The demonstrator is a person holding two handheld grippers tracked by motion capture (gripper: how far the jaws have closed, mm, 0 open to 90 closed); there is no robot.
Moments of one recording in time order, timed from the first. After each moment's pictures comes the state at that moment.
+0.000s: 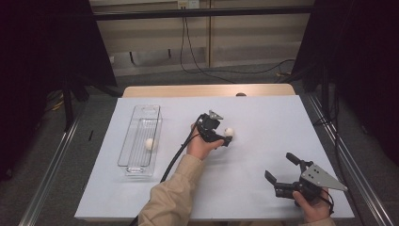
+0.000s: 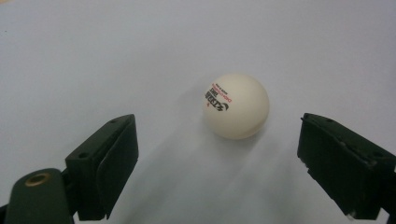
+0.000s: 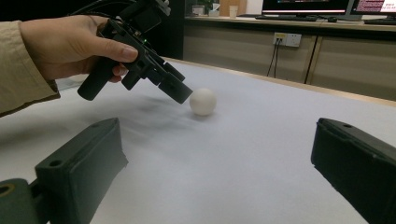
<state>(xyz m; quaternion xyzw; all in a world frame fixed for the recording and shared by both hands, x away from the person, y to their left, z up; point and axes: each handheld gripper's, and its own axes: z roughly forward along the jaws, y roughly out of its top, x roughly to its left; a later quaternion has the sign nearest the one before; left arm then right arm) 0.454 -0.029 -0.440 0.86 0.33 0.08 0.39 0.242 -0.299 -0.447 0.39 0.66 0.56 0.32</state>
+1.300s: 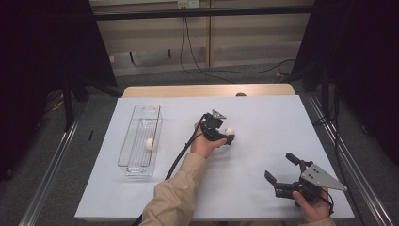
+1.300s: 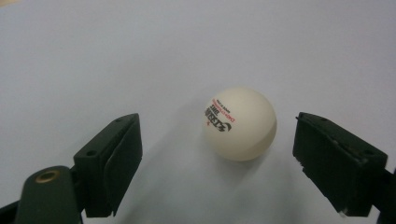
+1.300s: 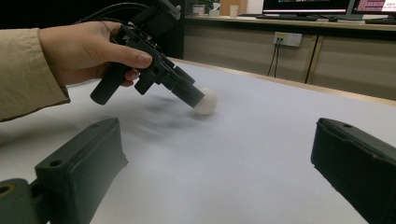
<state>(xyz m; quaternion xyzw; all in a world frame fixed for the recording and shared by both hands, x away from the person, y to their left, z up) 0.461 -0.040 -0.448 0.85 0.33 0.09 0.39 0.242 -0.298 -0.447 0.39 0.66 0.56 0.32</state>
